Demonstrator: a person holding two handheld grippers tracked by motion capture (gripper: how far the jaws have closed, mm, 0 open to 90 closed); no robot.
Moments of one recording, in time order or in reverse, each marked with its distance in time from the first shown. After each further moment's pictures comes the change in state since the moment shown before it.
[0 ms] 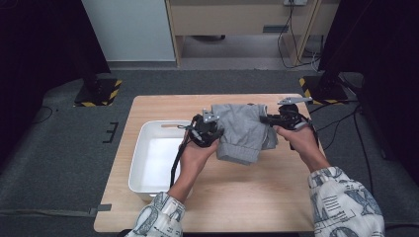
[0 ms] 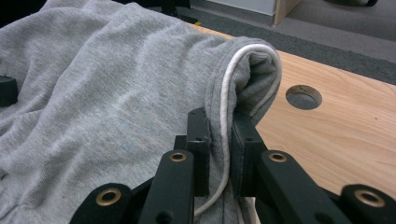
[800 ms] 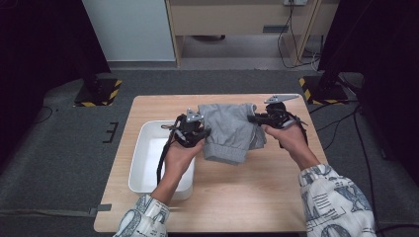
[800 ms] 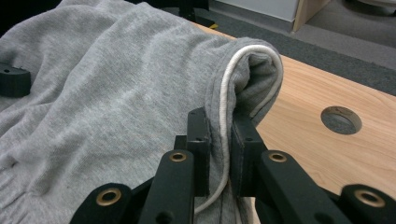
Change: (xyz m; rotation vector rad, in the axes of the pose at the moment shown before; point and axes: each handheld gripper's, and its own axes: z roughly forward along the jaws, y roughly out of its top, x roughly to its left) left arm 0.027 -0.011 -0.030 0.000 0.009 -0.016; right arm 0.030 0.017 0.018 0.000 0.055 -0.053
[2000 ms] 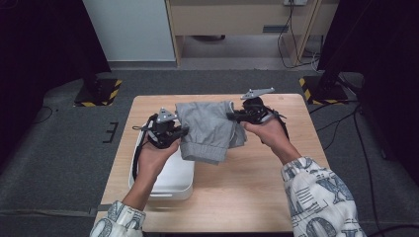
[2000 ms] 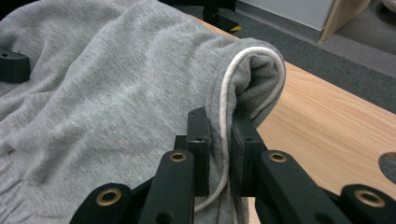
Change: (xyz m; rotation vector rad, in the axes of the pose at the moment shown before) left arm 0.042 -0.015 -0.056 -0.026 0.037 -0.012; right arm 0.049 0.038 0.032 0.022 0.070 -0.075
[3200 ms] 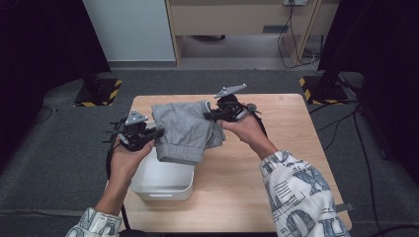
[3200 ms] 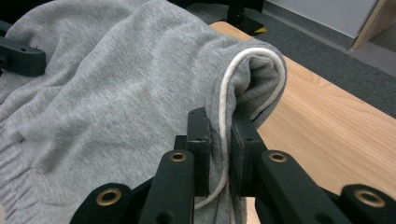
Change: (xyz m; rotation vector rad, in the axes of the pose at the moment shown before) left arm 0.047 -0.024 -0.042 -0.005 0.041 -0.046; right arm 0.042 0.033 0.044 0.024 0.072 -0.045
